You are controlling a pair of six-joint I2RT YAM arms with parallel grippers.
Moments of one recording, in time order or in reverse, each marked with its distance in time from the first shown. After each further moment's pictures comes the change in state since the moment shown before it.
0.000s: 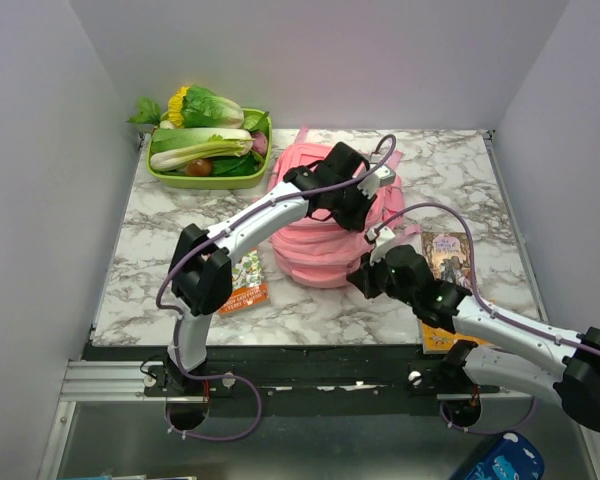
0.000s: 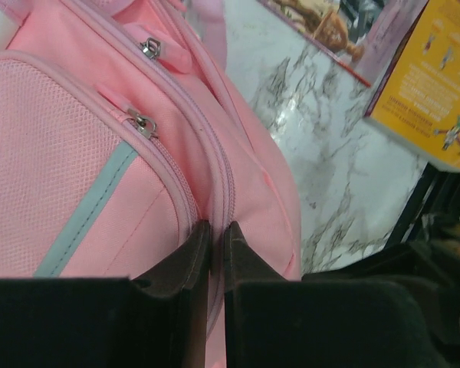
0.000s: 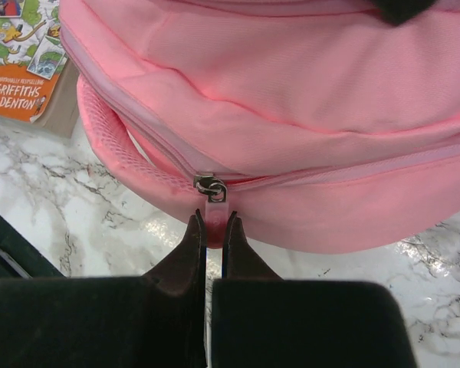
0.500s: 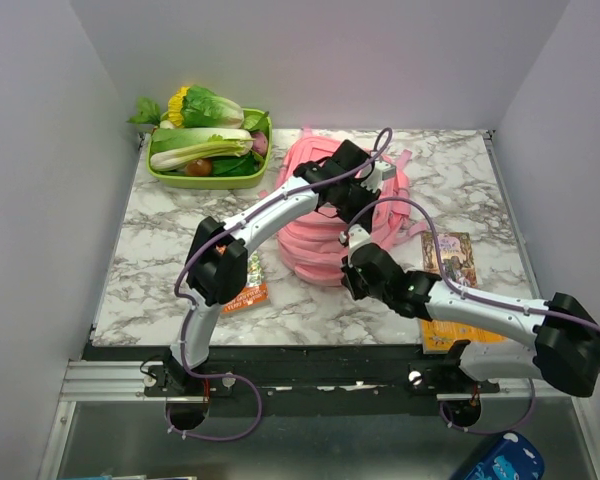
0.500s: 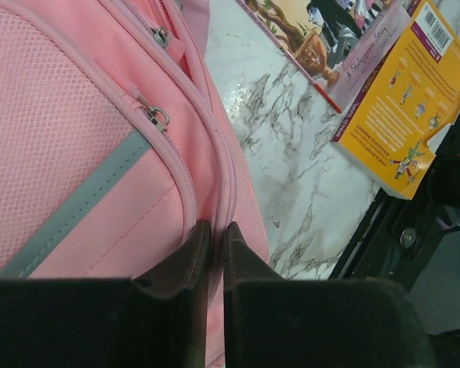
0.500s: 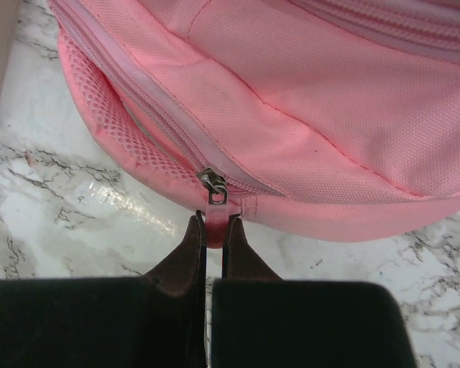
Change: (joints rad) left arm 0.010 0.175 0.208 -0.090 0.093 -0.211; right arm 0.137 0.231 0.145 -0.116 0.209 -0.001
